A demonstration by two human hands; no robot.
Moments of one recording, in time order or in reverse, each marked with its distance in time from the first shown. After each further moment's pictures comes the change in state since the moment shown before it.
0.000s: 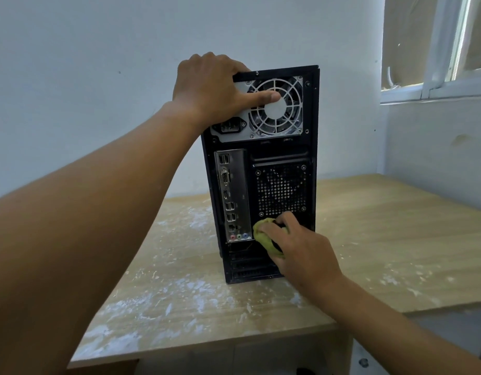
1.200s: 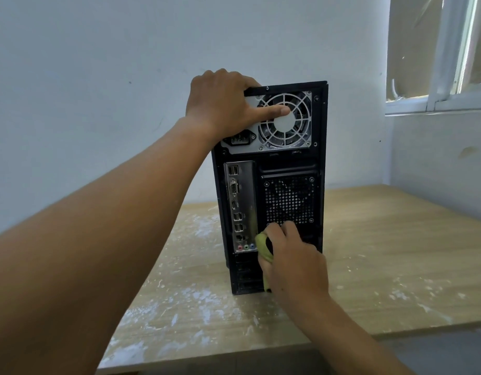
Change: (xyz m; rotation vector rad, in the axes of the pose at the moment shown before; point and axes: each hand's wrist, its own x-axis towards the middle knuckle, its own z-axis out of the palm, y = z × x) left_hand -0.001 0.001 -0.001 0.008 -0.014 -0.022; right_hand 0.017 -0.049 -0.026 0.080 -0.224 0.407
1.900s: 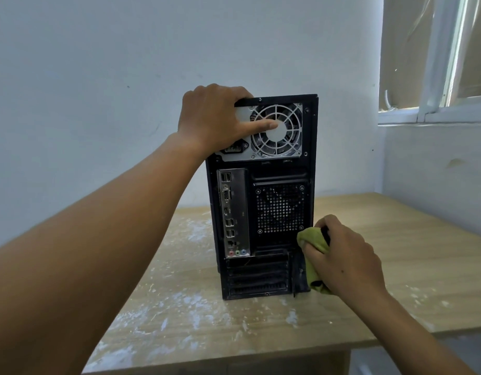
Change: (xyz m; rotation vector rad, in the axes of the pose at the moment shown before) left_hand -0.010 -0.003 0.004 -0.126 0.119 0.003; right_hand 0.007 0.067 -0.041 0.087 0.086 0.201
